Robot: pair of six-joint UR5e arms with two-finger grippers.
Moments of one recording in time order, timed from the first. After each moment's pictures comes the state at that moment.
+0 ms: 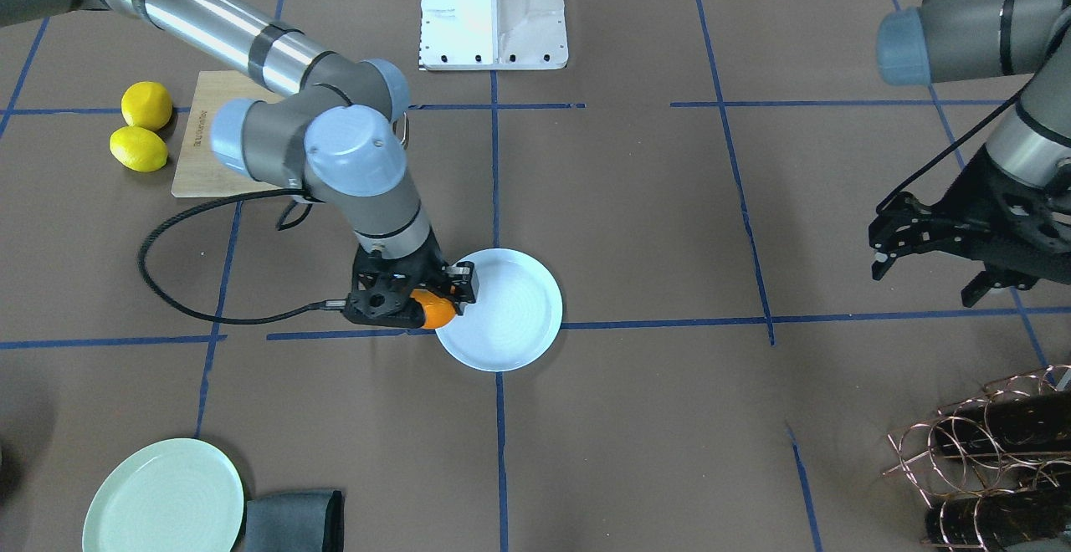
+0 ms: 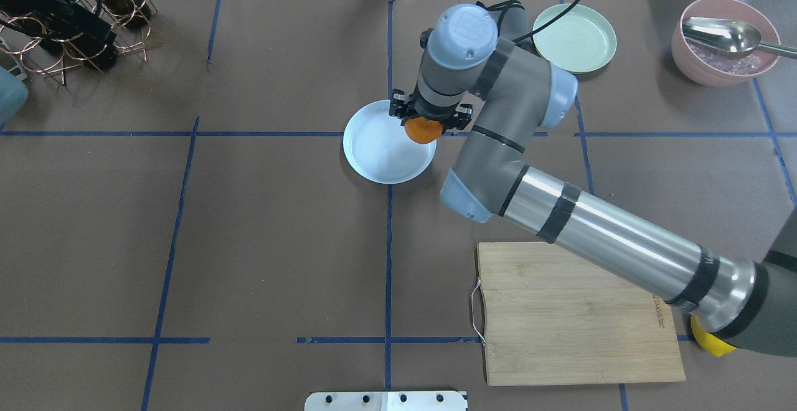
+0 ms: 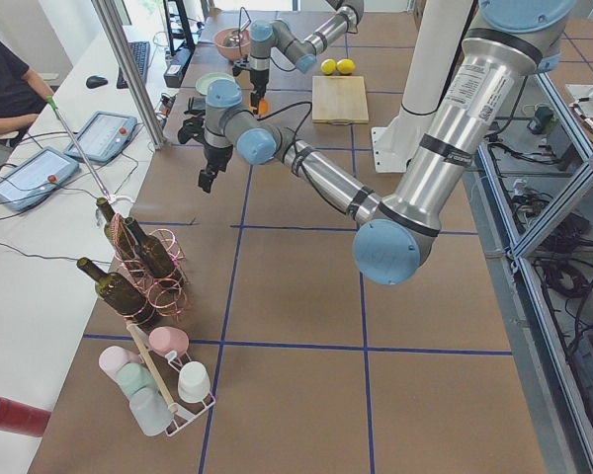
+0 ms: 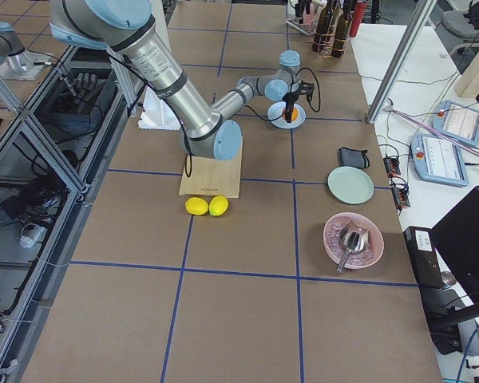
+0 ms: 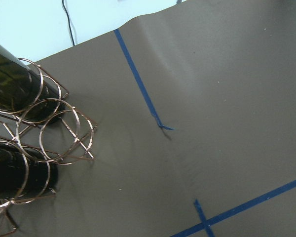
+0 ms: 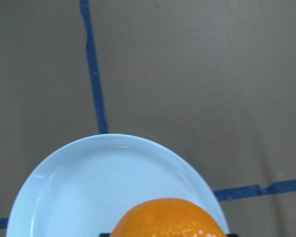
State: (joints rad) left arm -1.21 -1.95 -1.72 -1.72 -2.15 -0.24; right arm 0.65 -0.67 1.21 -1.30 1.89 1.31
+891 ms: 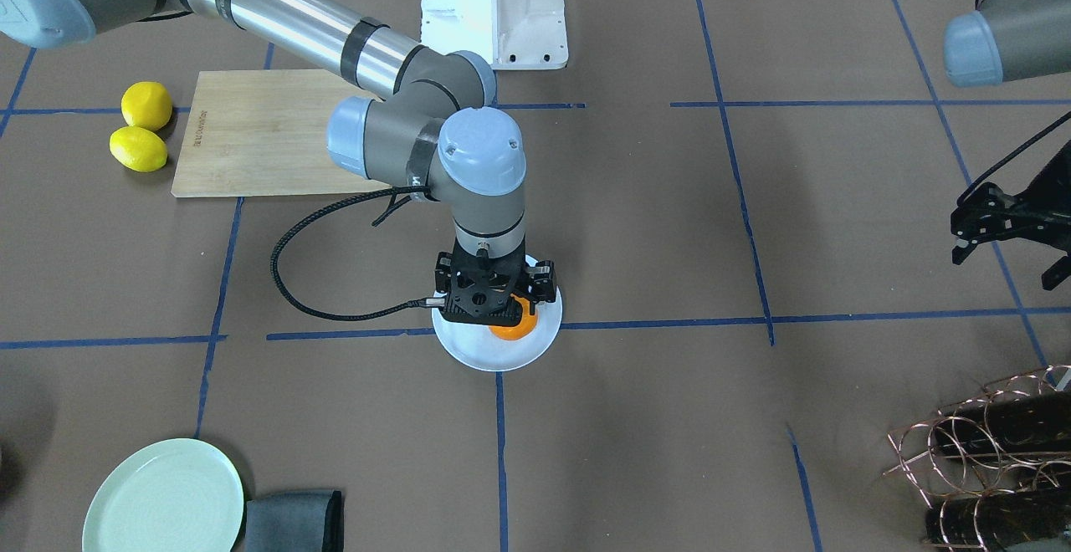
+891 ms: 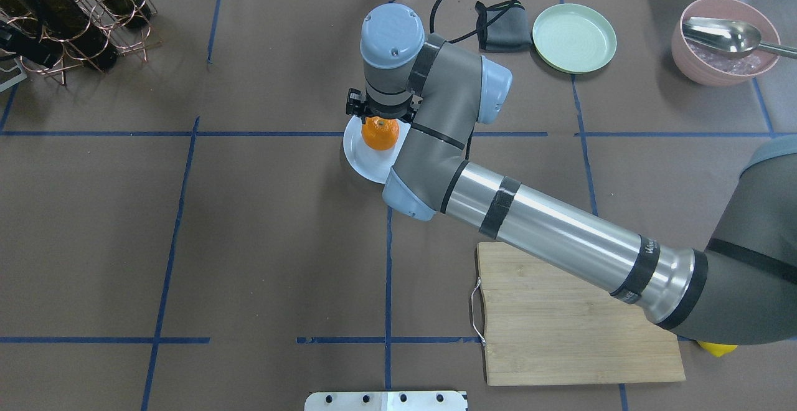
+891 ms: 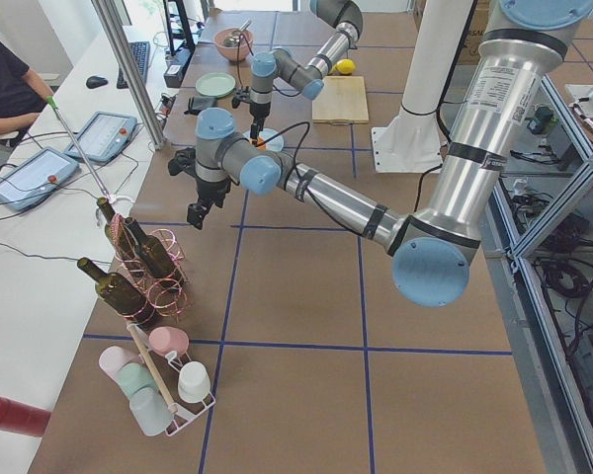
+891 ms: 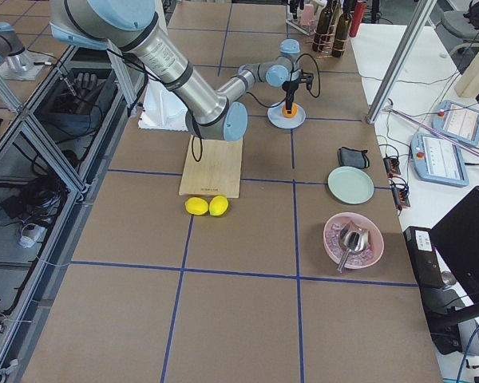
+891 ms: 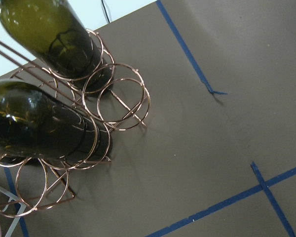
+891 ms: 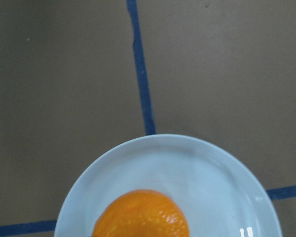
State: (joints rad) left arm -1.25 -1.83 -1.71 -1.72 -2.15 -0.12; right arm 0.66 -0.56 1.13 -1.40 1.89 1.26
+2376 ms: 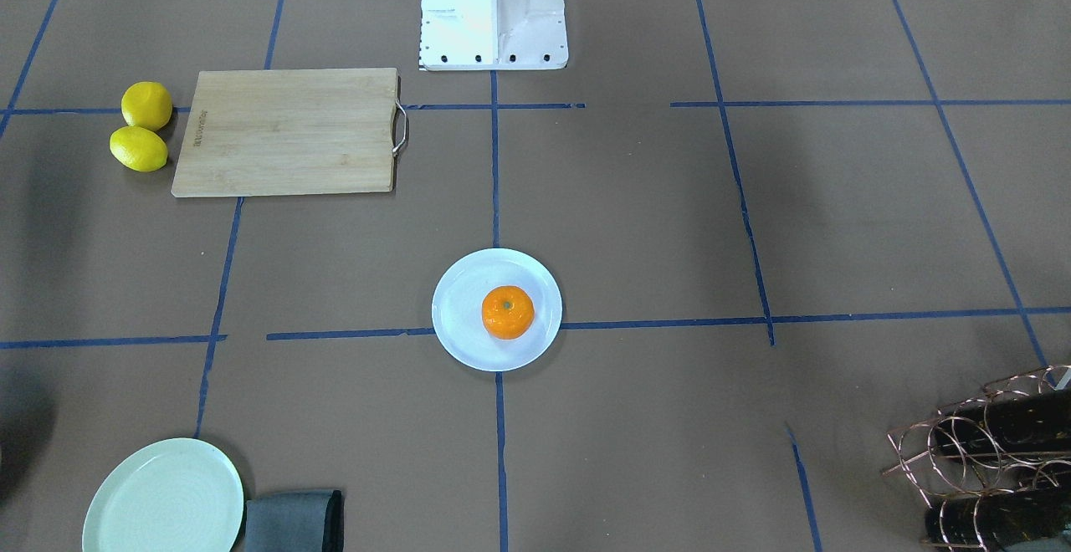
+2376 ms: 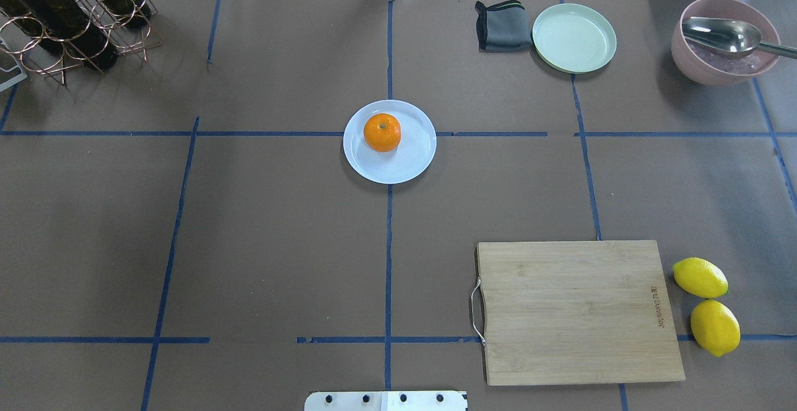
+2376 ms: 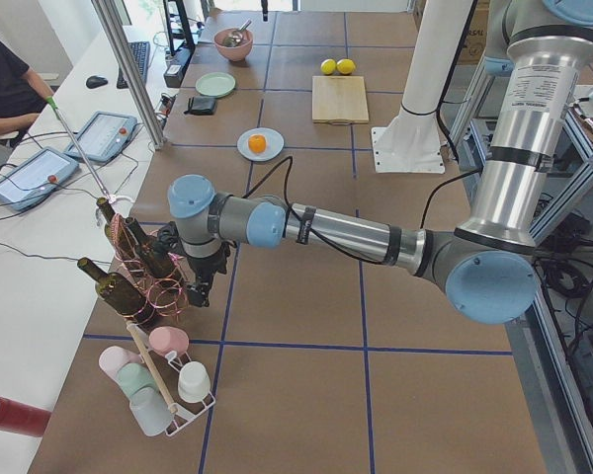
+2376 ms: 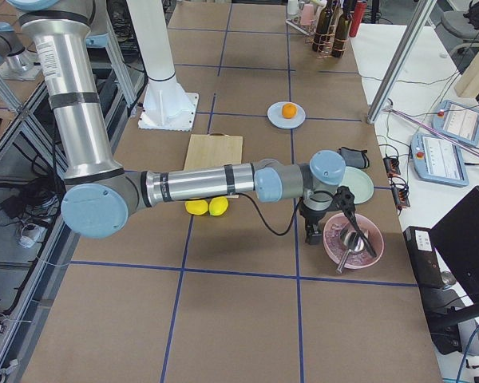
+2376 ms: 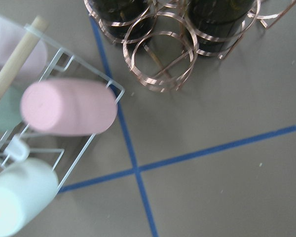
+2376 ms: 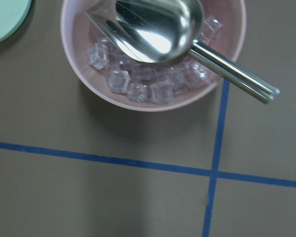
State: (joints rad) left arm -1.54 -1.72 -1.57 -1.50 -2.34 0.18; right arm 1.50 -1.42 1.52 -1.53 2.38 0.05
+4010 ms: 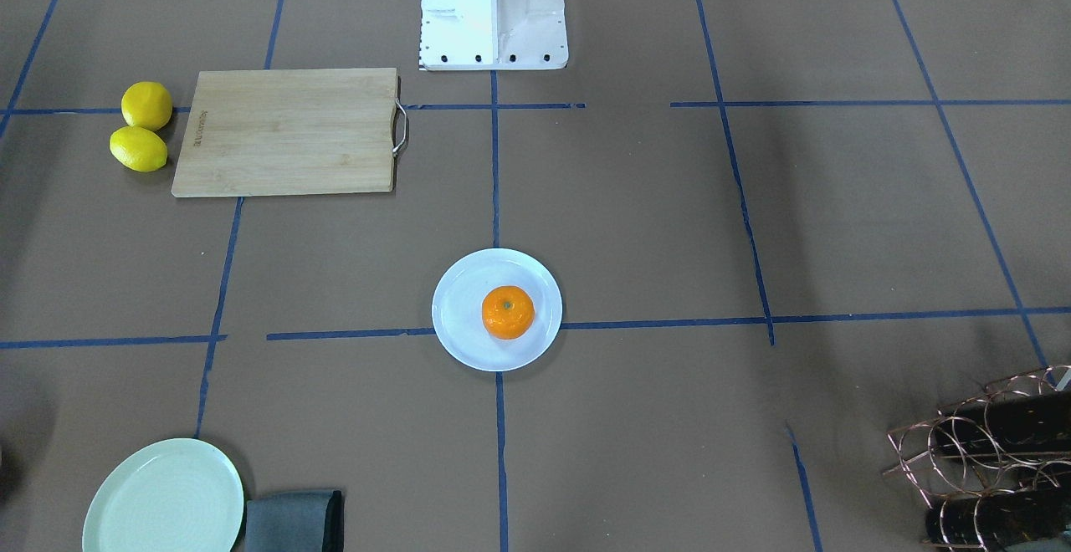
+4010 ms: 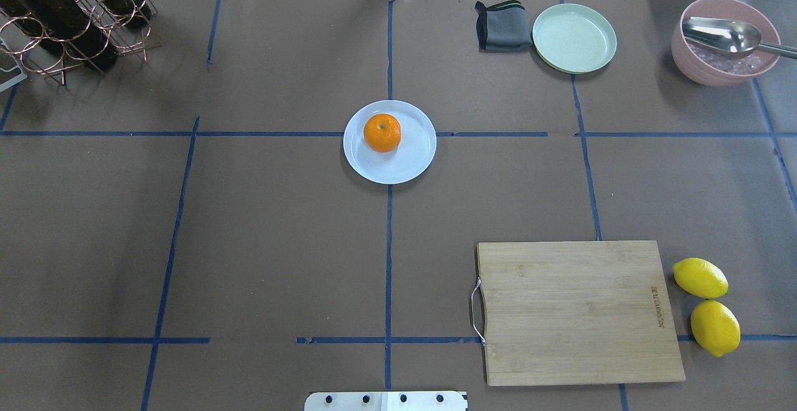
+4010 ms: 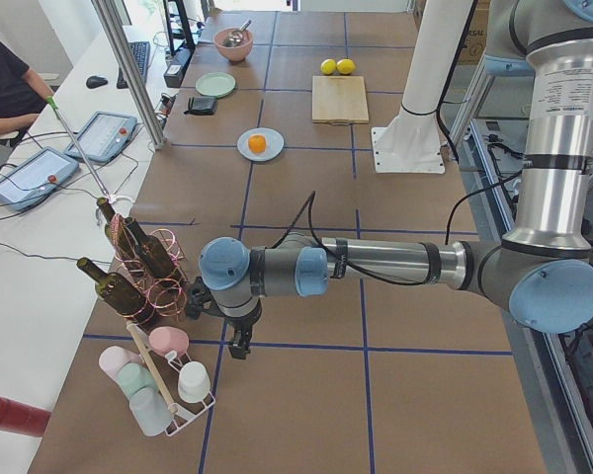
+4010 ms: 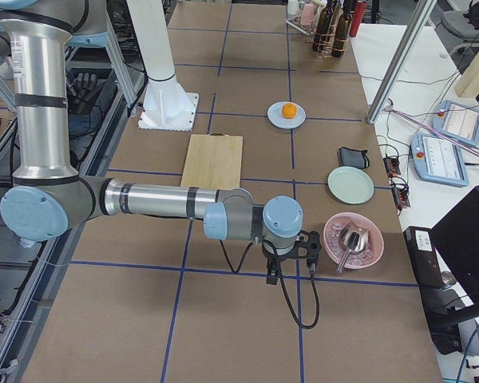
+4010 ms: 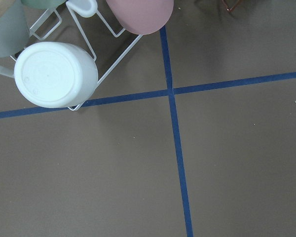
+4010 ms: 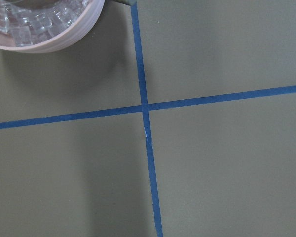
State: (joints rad) left arm -1.62 -1.60 -1.59 -1.48 -2.38 0.21; right arm 1.61 -1.58 1.57 -1.53 2.42 0.12
